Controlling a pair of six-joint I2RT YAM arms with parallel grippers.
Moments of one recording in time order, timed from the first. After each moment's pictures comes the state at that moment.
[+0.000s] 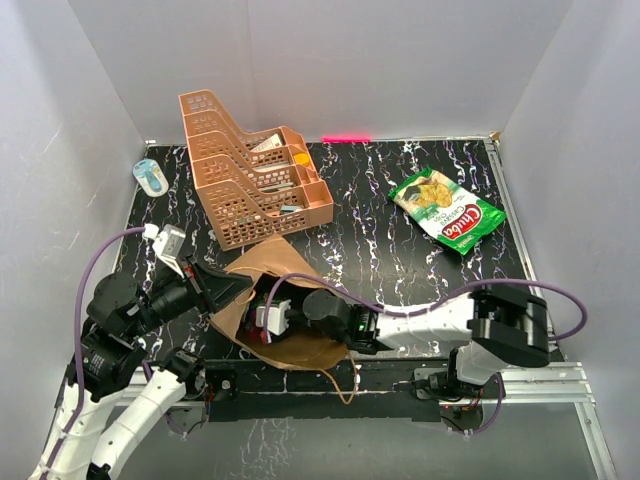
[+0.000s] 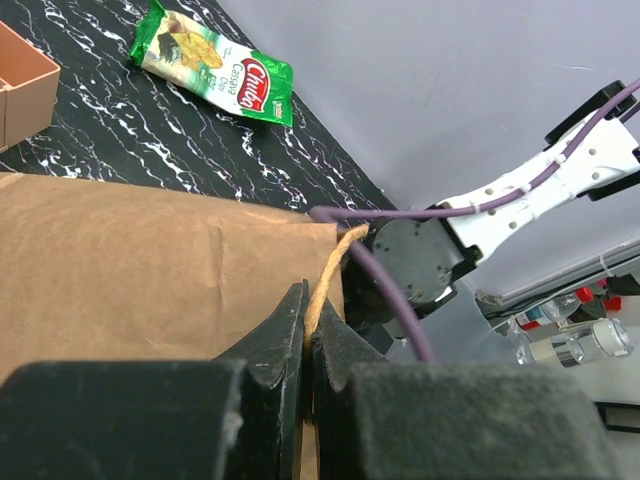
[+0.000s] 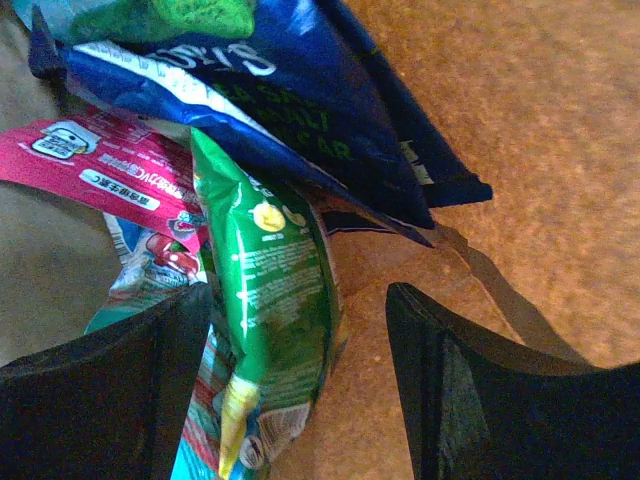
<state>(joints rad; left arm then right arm) -0.48 0.39 0.88 -0.56 0.48 -0.58 1.31 1.48 0.73 0.44 0.25 -0.75</state>
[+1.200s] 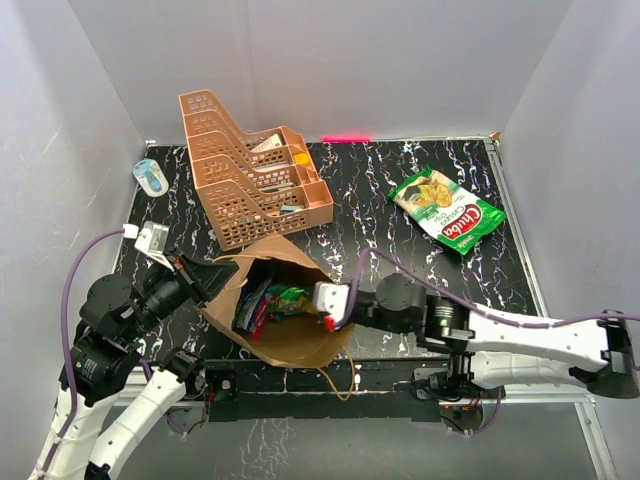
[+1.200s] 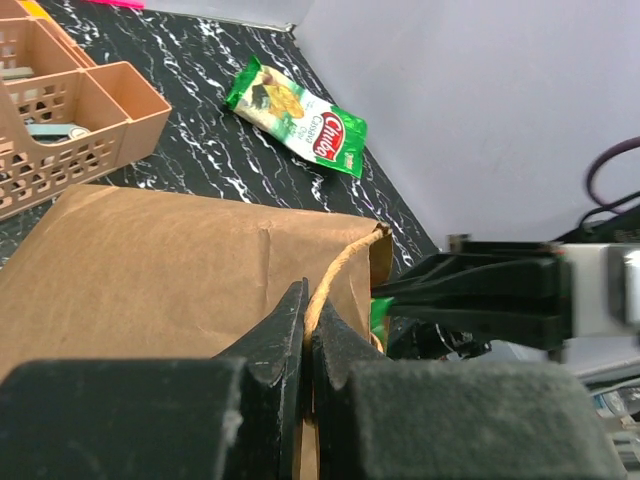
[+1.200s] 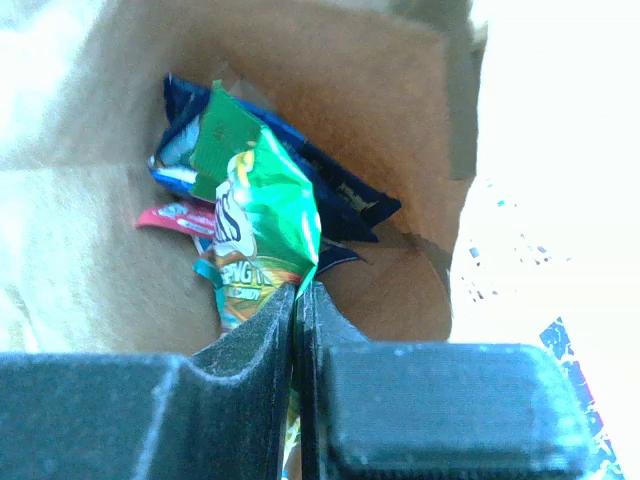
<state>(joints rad) -0.48 0.39 0.92 -0.60 0.26 -0.57 1.30 0.98 0.75 0.05 0.07 -0.54</state>
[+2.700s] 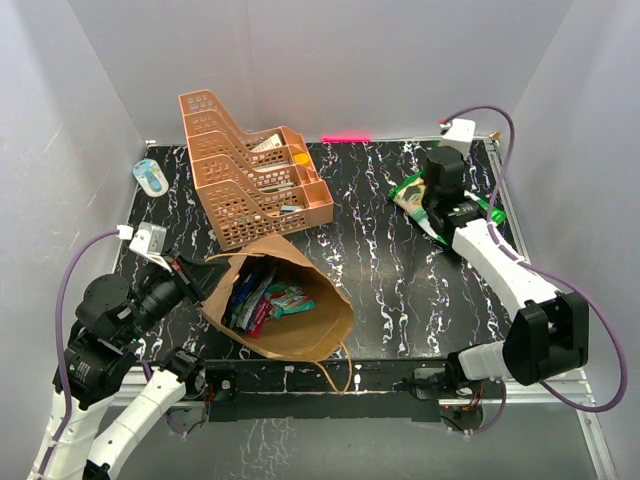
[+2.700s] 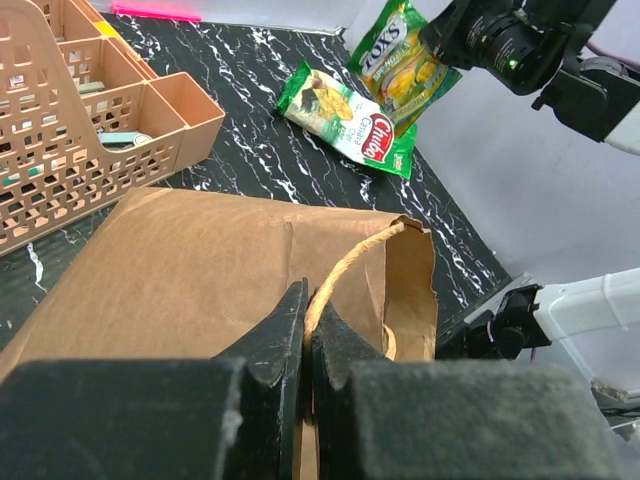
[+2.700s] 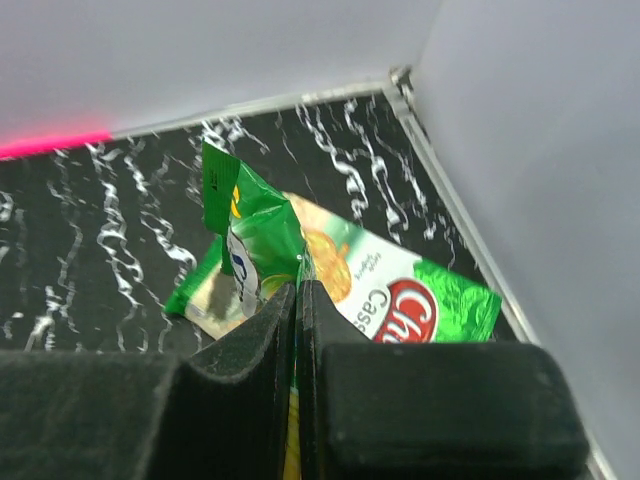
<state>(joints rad) -0.48 0.40 0.97 -0.68 0.16 -0.48 0.33 1.35 1.13 0.01 0.68 0.00</state>
